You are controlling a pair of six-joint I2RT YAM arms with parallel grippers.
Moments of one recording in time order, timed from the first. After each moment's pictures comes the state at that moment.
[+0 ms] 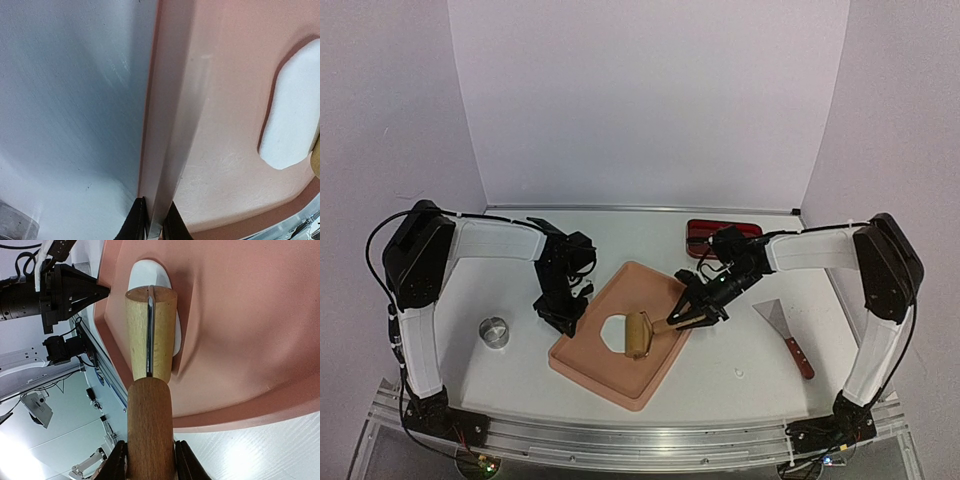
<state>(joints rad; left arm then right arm) -0.73 1.96 1.36 -0.99 0.18 -0.32 0.60 1.87 1.16 -0.56 -0.88 0.50</state>
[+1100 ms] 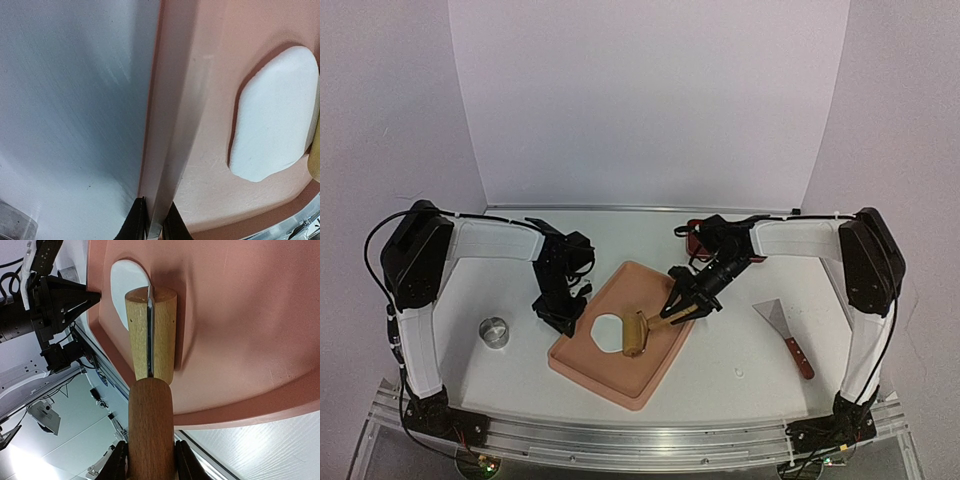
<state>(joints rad) -0.73 1.95 1.35 -0.98 0.19 -0.33 0.63 2.00 1.39 -0.78 -0.86 0.55</state>
